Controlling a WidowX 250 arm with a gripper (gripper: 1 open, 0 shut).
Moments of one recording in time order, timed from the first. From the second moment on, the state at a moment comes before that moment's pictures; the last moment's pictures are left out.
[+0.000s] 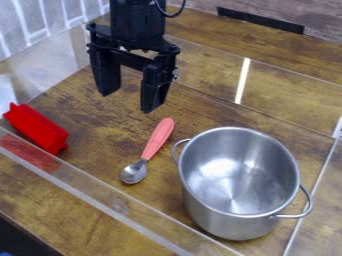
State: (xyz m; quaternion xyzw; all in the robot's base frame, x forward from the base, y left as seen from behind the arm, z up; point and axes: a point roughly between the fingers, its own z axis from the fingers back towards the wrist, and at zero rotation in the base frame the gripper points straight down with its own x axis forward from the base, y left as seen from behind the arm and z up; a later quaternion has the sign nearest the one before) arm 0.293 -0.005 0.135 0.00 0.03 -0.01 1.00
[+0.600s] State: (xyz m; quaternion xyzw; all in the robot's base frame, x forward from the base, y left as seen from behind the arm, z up) arm 0.267 0.082 0.080 0.00 0.04 -0.06 1.00
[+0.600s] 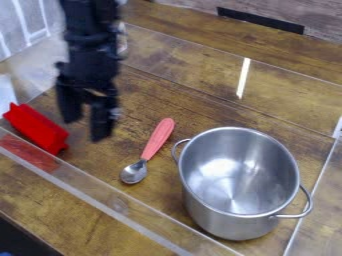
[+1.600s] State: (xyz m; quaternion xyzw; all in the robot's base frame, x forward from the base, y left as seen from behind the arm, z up) arm 0.262 0.149 0.078 0.05 -0.02 -0.31 0.95
